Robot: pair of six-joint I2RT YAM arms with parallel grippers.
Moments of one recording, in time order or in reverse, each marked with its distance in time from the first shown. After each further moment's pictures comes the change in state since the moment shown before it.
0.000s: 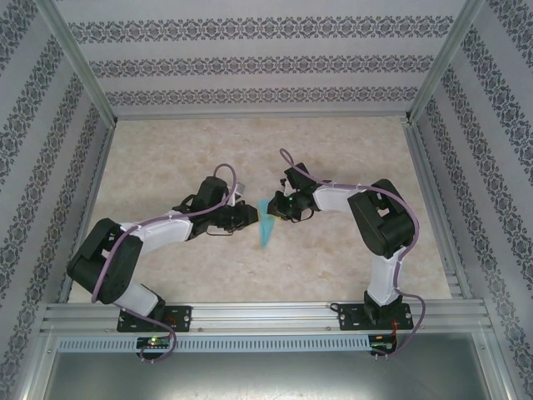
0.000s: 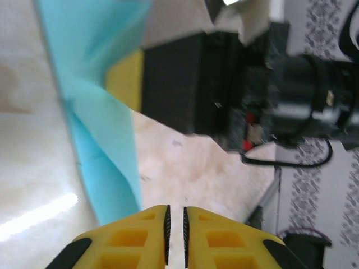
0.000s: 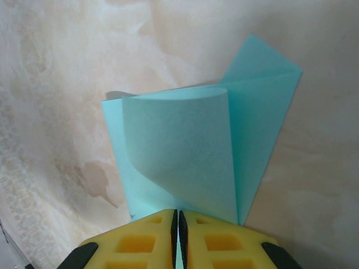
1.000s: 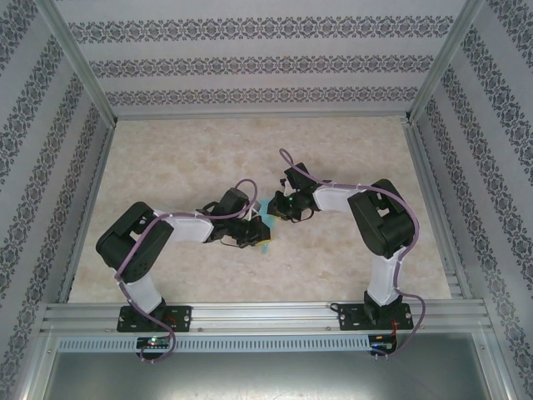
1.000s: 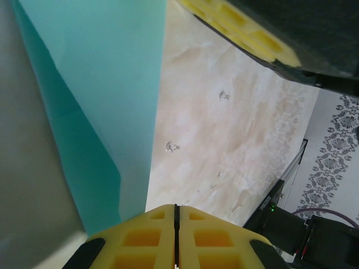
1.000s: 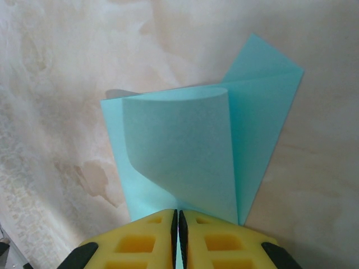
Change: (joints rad) left arm -0.109 0.212 0.036 0.015 0.011 -0.078; right arm 0.000 0.000 0.001 -0.004 0.000 -0.008
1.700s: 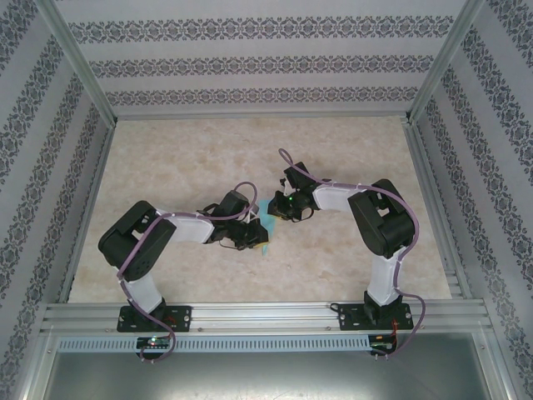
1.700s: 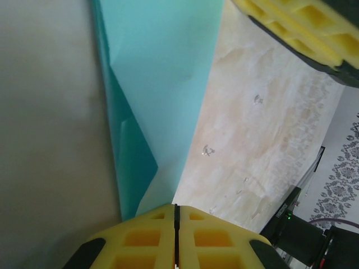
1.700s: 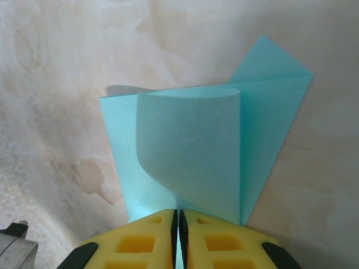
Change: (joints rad) left arm 0.000 0.019 -0.012 -0.017 -0.032 0.008; right arm 0.000 0.000 0.015 -0.036 0.008 -0.018
